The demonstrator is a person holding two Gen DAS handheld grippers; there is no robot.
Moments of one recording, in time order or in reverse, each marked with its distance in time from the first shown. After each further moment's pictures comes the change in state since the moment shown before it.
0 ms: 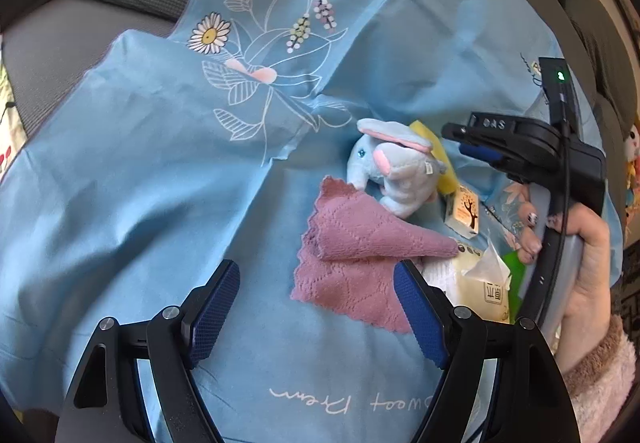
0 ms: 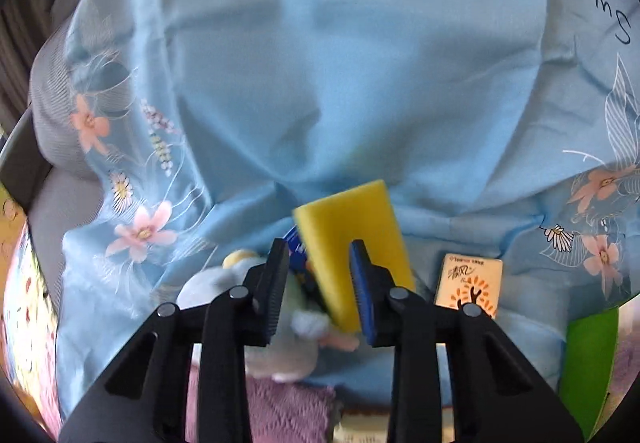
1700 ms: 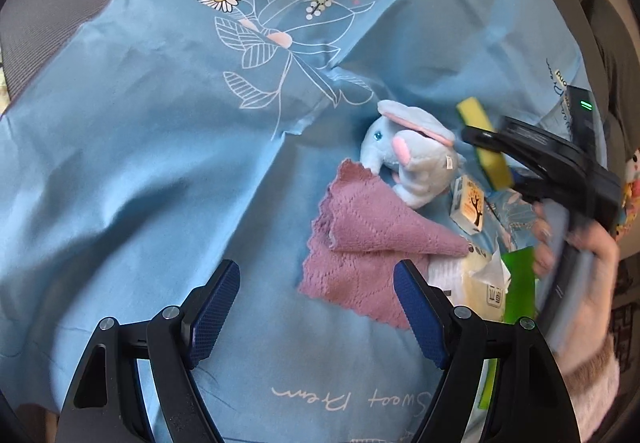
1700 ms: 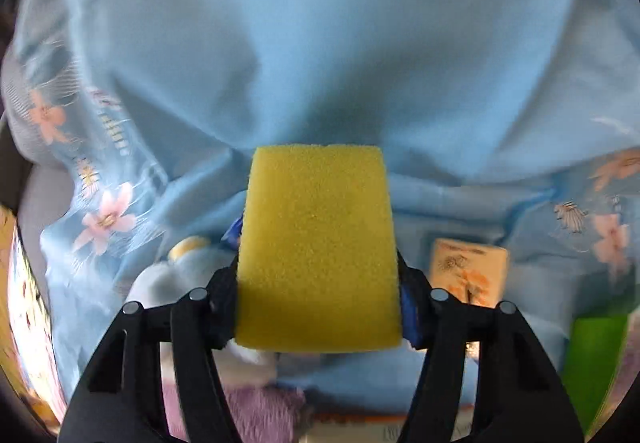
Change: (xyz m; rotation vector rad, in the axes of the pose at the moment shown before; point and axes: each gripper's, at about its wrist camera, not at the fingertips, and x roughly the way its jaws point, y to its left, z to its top) left arm 0.018 0.018 0.010 -0.078 0.105 -0.046; right arm 0.005 -0.021 -0.001 0.064 0.122 0.027
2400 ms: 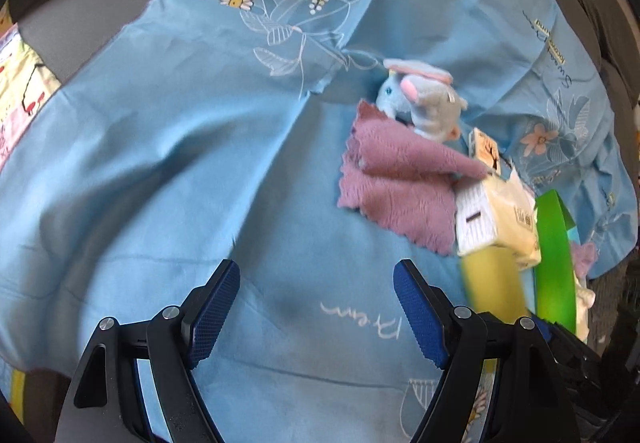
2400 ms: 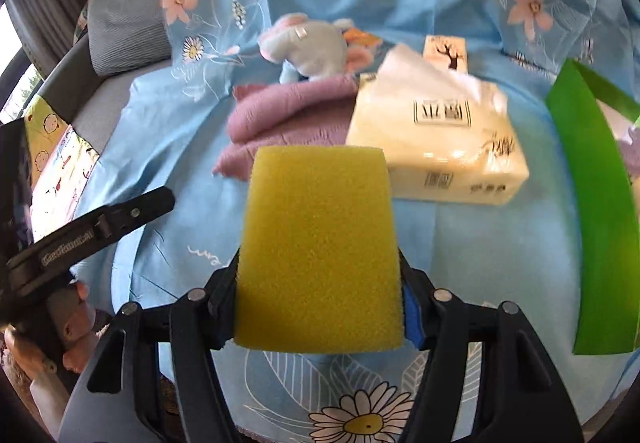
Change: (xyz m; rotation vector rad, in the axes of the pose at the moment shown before) left arm -0.016 0.005 -0.070 0.128 -0.047 0.121; right arm -0.071 0.017 -0.216 -0.073 -0.006 0.076
